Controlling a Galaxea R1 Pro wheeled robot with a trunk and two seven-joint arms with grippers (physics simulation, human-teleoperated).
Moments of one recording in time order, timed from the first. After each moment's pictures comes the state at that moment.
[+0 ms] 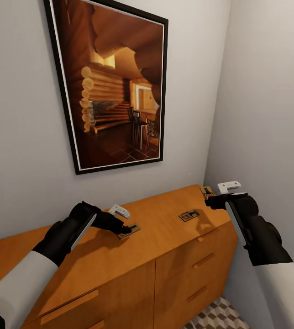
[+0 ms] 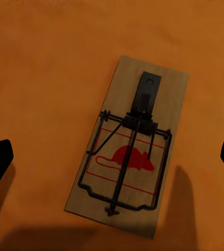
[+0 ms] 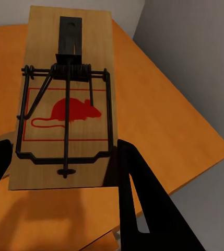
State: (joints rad) left arm -0.82 0.15 -0.45 -1.09 0.03 0.97 -0.61; right arm -0.74 -0.17 0.10 -1.36 0.04 1.04 0.00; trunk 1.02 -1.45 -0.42
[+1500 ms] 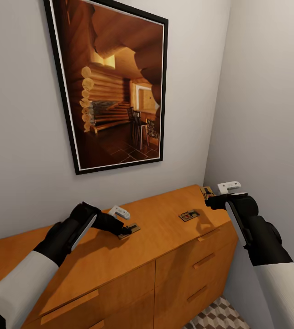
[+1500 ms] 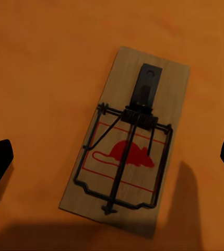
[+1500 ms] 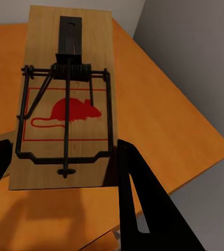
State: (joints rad) left arm -0.82 0.15 -0.45 -1.07 0.04 0.97 -0.61; right arm -0.74 -0.17 0.10 -1.36 0.04 1.04 0.00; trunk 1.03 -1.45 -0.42
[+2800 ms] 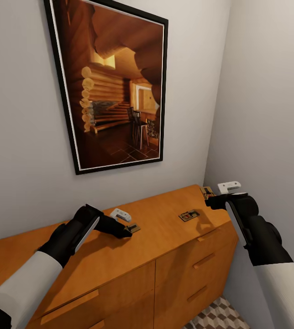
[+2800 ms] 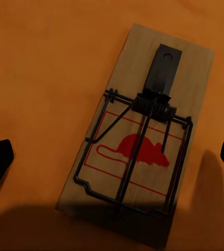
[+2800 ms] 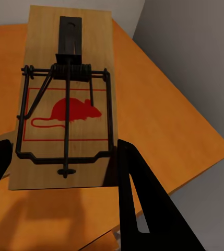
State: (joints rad) left arm -0.82 0.12 -0.45 -1.02 0.05 0.98 -0.56; right arm -0.74 -0.17 0.09 -1.36 0.04 1.04 0.00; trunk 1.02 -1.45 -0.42
